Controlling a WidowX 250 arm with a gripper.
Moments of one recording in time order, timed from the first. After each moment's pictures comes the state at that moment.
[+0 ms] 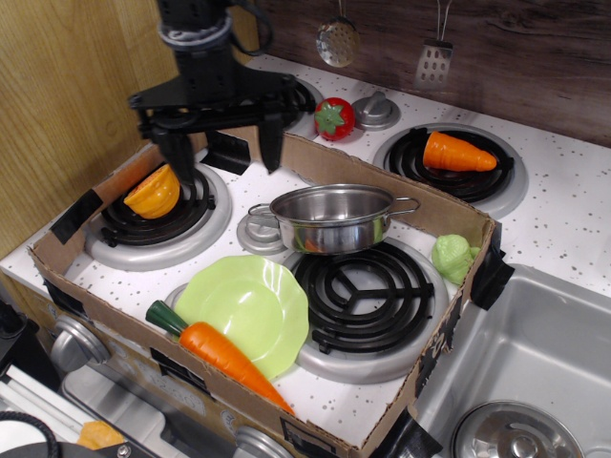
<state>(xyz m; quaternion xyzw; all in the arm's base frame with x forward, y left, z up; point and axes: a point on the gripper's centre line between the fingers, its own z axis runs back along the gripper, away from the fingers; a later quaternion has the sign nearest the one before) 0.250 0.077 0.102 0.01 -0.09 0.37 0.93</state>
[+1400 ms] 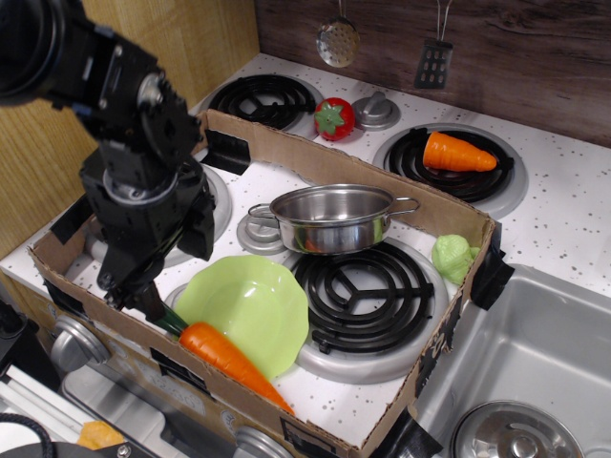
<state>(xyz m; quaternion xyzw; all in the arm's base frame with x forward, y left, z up) 0.185 0.089 0.040 0.01 -0.12 0.73 0.67</state>
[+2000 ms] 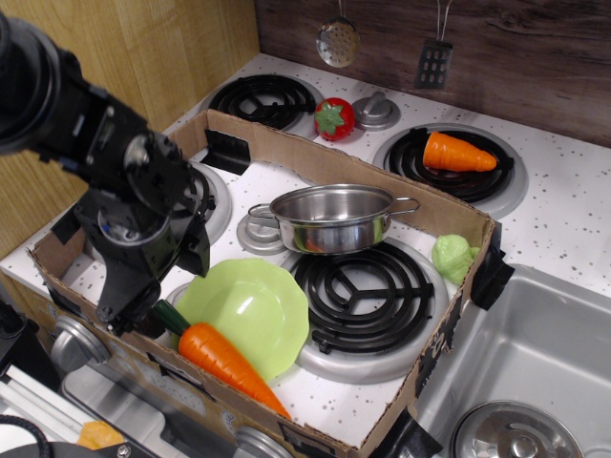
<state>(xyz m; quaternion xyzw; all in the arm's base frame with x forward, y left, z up) 0.180 0.089 0.018 -0.01 -0.15 0.73 0.67</state>
